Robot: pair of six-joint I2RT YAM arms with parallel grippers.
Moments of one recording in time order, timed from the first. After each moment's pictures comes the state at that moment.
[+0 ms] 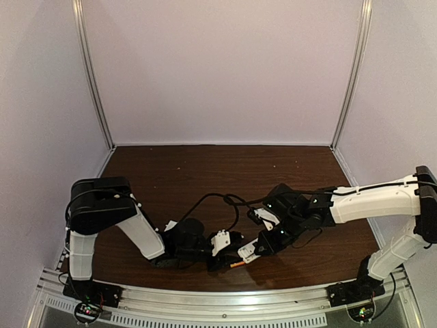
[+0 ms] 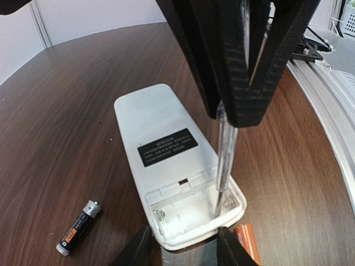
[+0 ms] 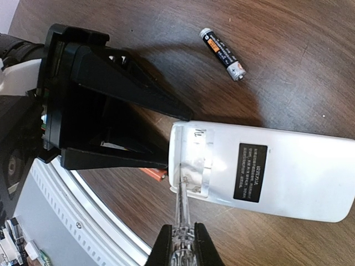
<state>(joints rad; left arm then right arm) -1.13 2.10 0.70 1.00 0.28 0.21 1.00 1.47 0.85 -0.48 -0.26 0.53</state>
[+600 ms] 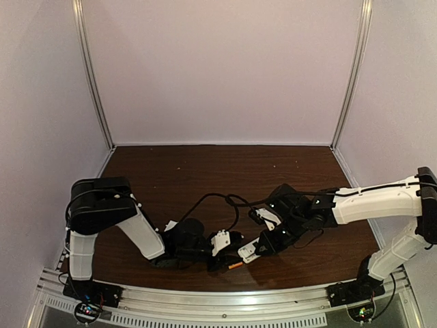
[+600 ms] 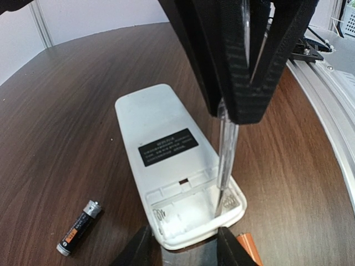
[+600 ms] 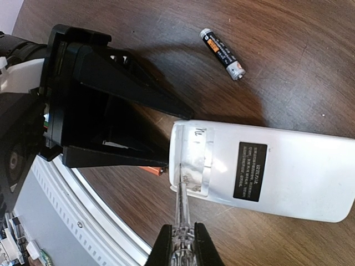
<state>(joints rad) -1.13 2.10 0.70 1.00 0.27 0.20 0.98 1.45 0.83 -0.45 -0.28 0.53</state>
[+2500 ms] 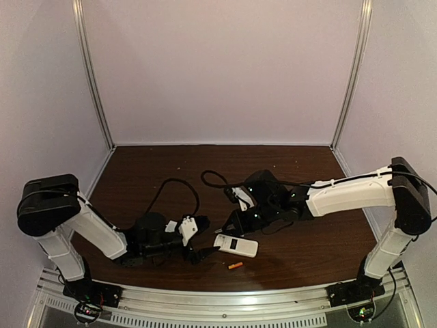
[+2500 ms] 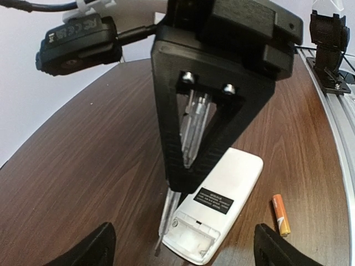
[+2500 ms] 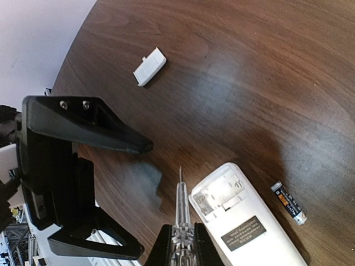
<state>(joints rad) -1.09 1.71 0.39 1.06 0.06 0.22 0.98 1.67 1.00 -0.13 -0.28 0.61</state>
